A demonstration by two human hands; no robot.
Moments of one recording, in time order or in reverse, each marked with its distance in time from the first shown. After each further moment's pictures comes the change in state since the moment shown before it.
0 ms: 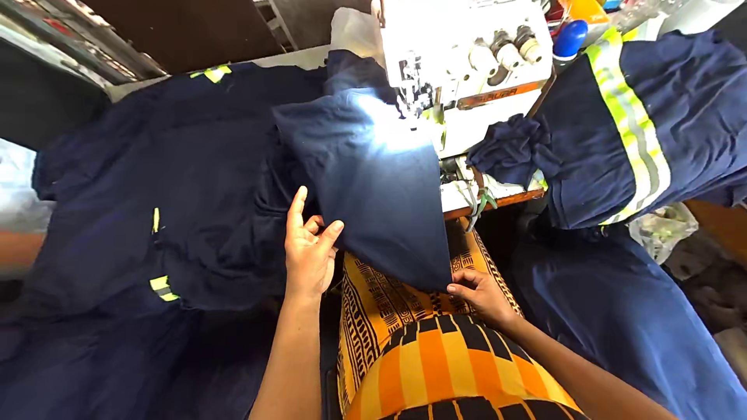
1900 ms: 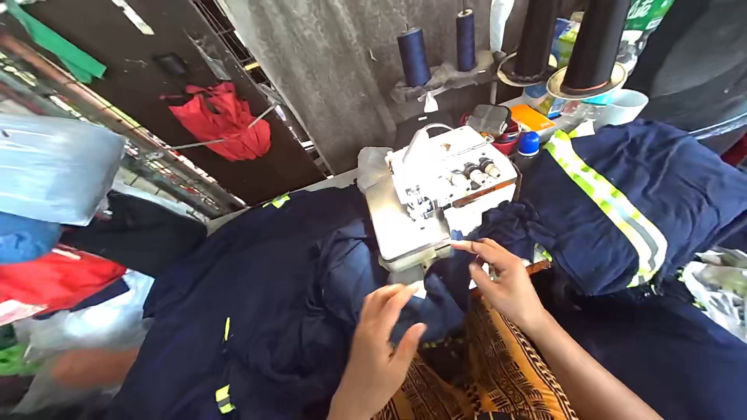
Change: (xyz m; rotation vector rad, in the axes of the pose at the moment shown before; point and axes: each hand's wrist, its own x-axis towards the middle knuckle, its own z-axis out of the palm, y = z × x) left_hand -0.011 0.062 0.043 0.919 -0.414 0.667; right_hand 0.082 -0.171 -0.005 -0.410 0.389 -0.829
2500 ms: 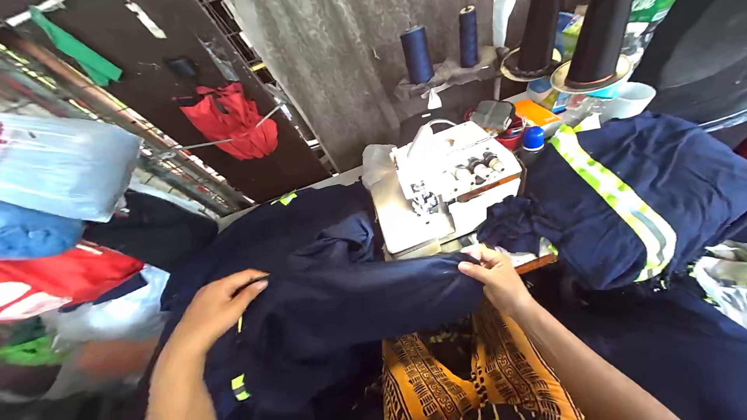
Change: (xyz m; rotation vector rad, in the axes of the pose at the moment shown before) left_hand 0.022 -0.102 -0.195 0.281 -0.244 -0.571; right_hand -0.018 0.032 0.025 0.633 -0.014 0.458
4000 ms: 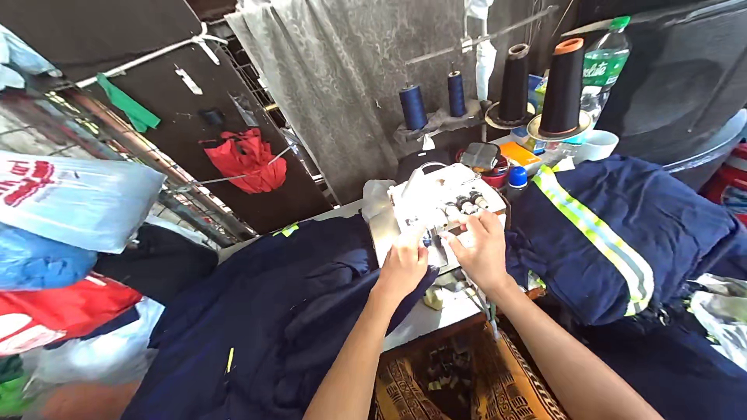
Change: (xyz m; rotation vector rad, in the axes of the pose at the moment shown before) left_hand 0.087 0.217 0.144 -0.178 0.266 0.621; right_hand 0.081 -0.072 0.021 -1.024 0.378 -0.707
